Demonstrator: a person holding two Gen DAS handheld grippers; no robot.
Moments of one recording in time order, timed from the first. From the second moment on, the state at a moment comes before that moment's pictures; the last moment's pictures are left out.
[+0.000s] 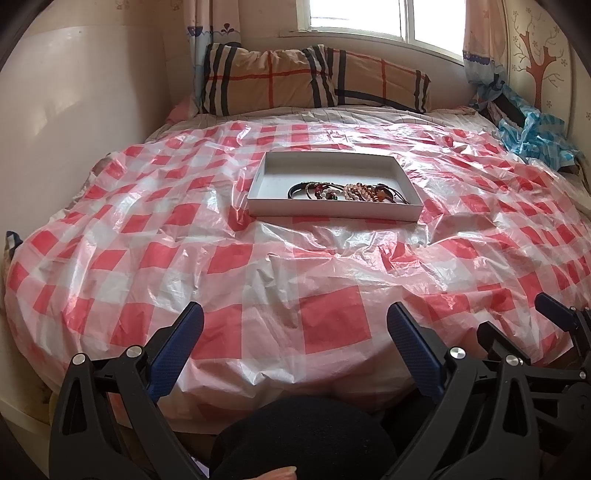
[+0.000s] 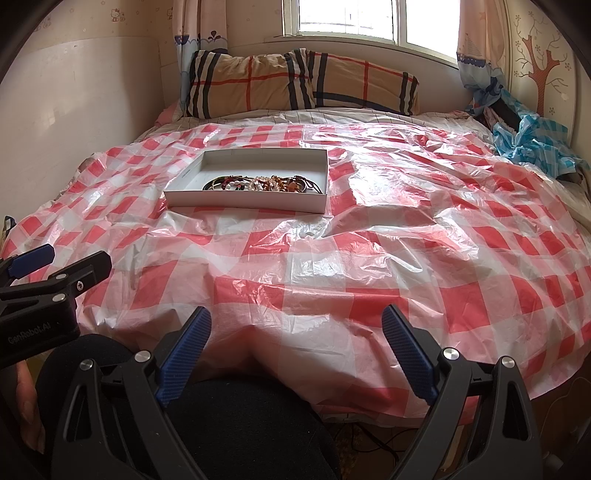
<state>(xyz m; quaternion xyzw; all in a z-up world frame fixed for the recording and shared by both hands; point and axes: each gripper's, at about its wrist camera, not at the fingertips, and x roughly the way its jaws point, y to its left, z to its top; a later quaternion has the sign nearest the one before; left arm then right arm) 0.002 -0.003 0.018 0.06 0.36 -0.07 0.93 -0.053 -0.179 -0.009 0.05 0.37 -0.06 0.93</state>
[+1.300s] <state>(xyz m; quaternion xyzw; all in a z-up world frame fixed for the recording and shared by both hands) 0.003 -0.010 0.012 0.11 0.38 -0.04 0.92 -0.053 -0.178 -0.008 0.05 0.37 -0.06 0.93</state>
